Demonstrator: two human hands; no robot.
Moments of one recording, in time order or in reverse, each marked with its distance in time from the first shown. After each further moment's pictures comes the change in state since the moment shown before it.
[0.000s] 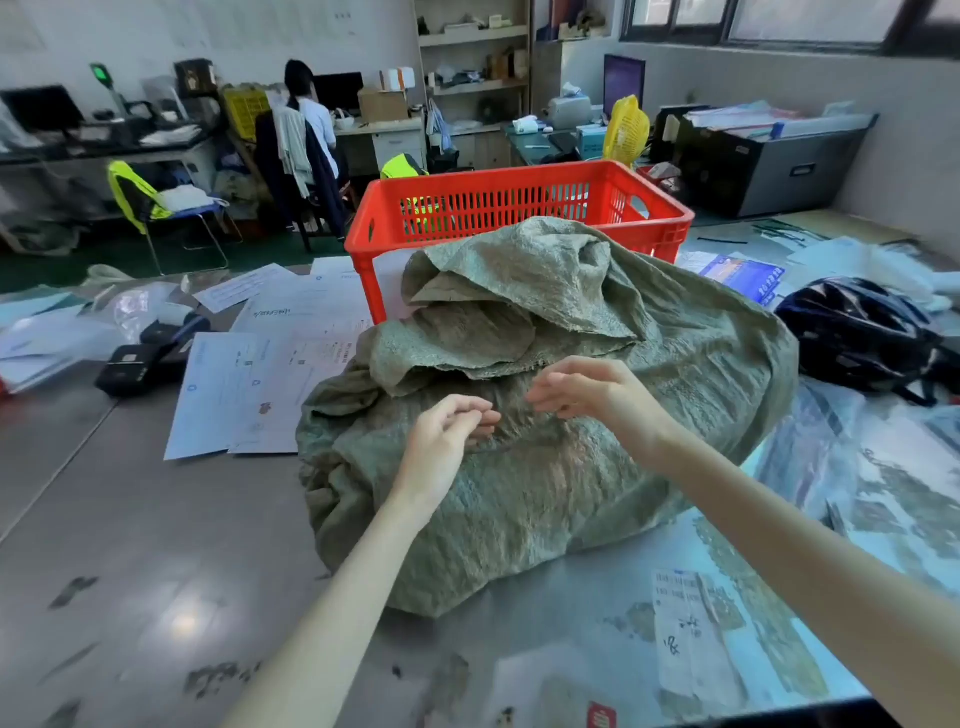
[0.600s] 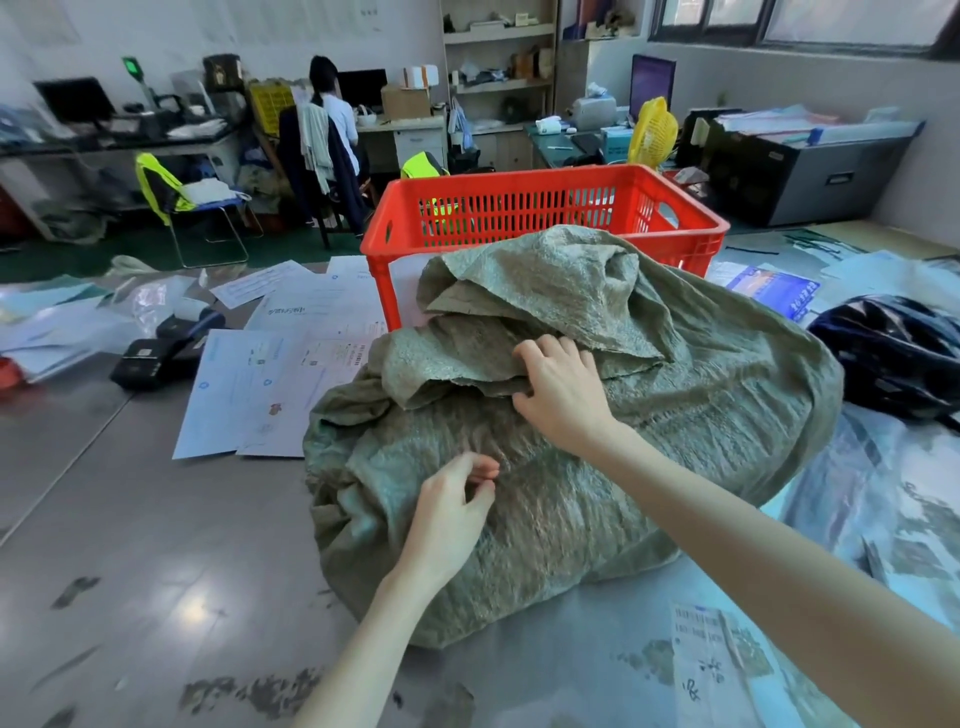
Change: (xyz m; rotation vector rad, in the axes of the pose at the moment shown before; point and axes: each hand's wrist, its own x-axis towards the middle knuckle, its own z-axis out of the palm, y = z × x) left_hand -0.012 -0.041 0.001 0.426 0.046 0.082; right_hand 0.073 0.008 0.043 -1.132 0.250 -0.235
